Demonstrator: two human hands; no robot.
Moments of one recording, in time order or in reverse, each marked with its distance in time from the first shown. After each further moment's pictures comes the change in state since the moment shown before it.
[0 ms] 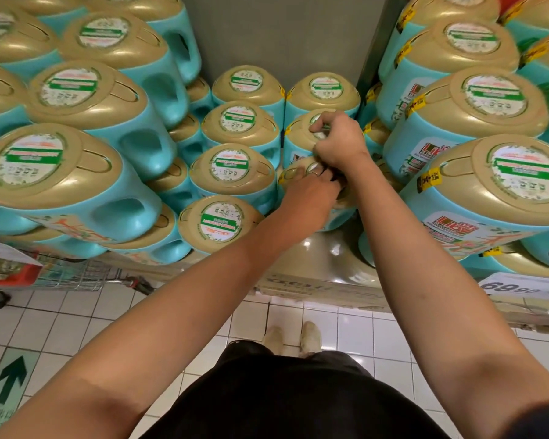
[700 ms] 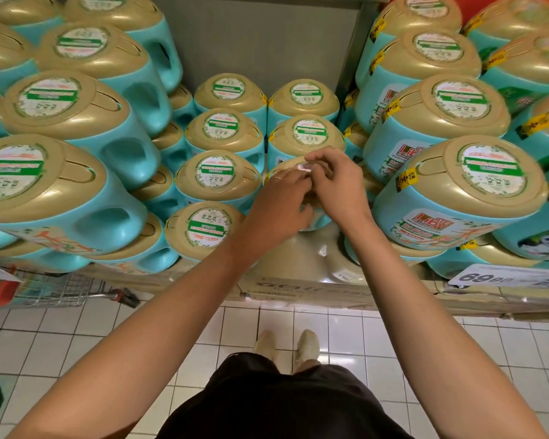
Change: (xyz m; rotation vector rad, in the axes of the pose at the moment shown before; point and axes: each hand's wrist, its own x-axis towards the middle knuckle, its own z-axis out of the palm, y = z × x) left_hand -0.031 -0.018 0.003 -0.477 0.230 -0.009; right_hand -0.096 0.016 -0.005 0.305 0.196 -0.094
